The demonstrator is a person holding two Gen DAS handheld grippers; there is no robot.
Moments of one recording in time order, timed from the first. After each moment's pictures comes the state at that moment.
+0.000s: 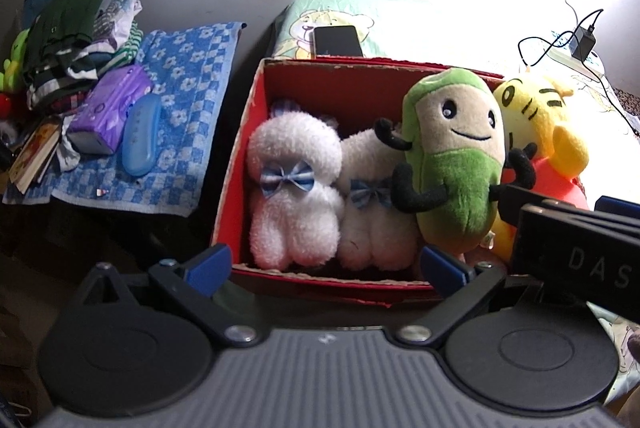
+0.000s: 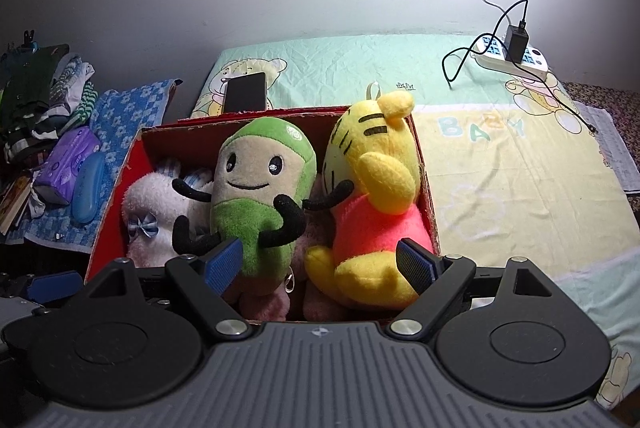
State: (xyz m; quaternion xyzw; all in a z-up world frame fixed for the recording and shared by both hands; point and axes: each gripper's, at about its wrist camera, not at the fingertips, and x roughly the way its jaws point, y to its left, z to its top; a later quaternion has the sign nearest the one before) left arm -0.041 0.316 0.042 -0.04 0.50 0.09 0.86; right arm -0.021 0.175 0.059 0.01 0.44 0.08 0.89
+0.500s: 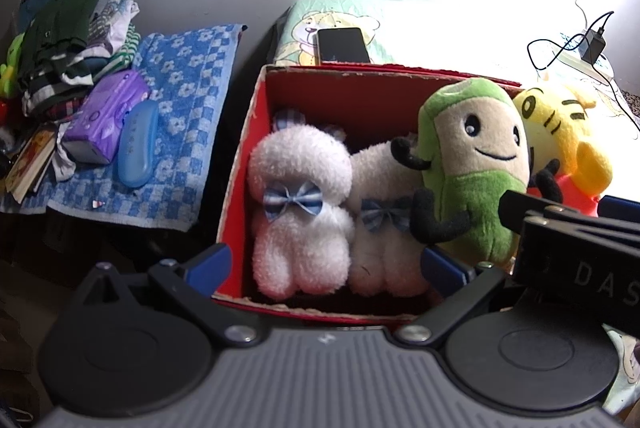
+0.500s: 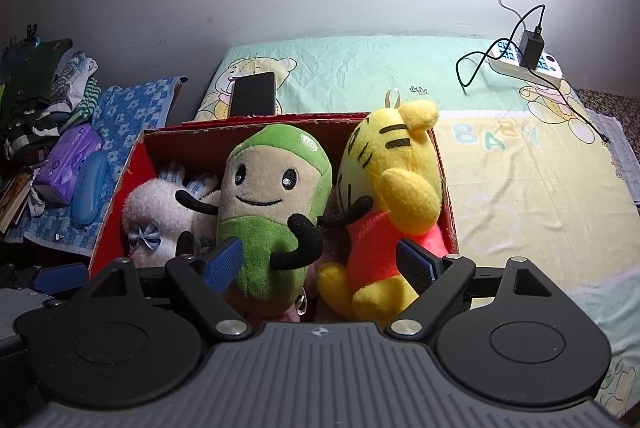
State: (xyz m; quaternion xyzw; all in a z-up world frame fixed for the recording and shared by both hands) left arm -0.019 0.325 0.031 -0.03 0.50 0.09 0.86; right arm -0.005 0.188 0.054 0.00 0.44 0.09 0.89
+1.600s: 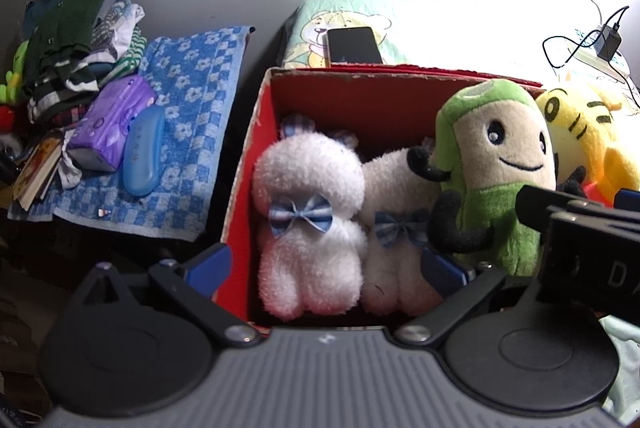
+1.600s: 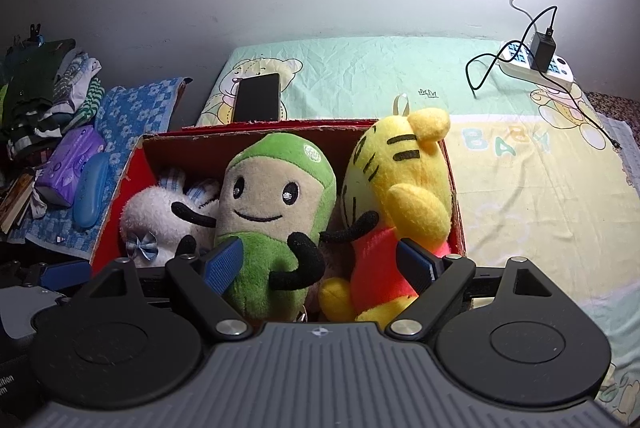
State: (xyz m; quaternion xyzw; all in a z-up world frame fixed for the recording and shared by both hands) left arm -0.004 0.326 0.021 -0.02 0.50 0.11 0.86; right arm 0.006 0.187 0.051 0.00 0.44 0.10 0.89
